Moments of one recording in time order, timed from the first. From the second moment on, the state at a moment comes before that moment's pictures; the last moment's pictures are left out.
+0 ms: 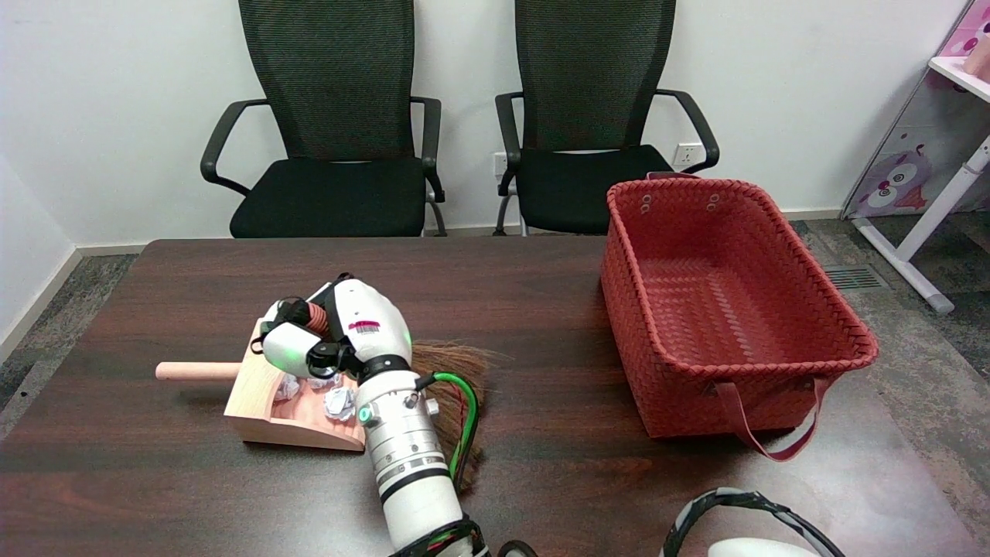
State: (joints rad) arm 0.29 -1.77 0.46 -1.11 -1.64 1.12 -0.29
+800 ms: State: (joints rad) arm 0.36 -1.76 0.45 -0.96 -1.76 1.06 0.40
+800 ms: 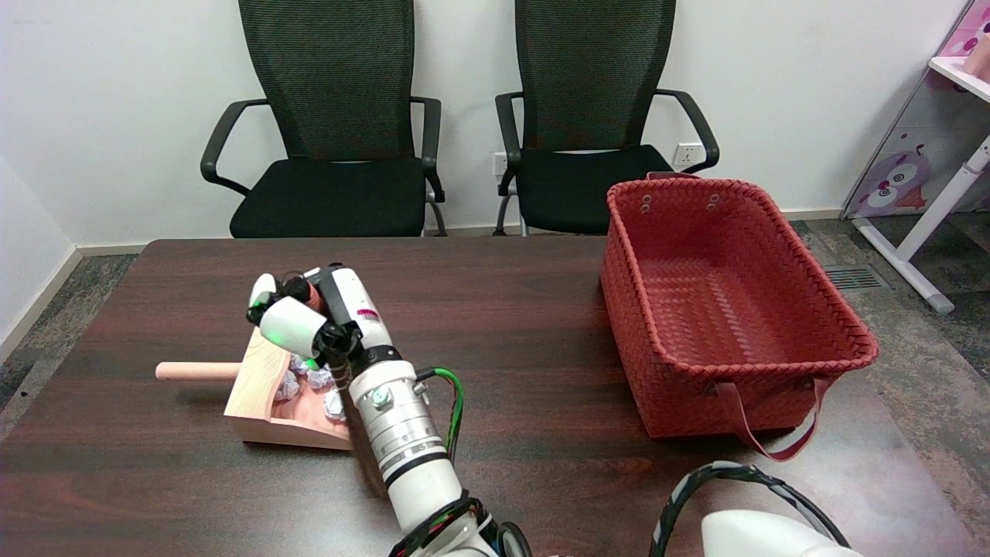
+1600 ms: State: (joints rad) arm 0.44 -1.70 0.46 -0.95 -1.94 1.13 1.22
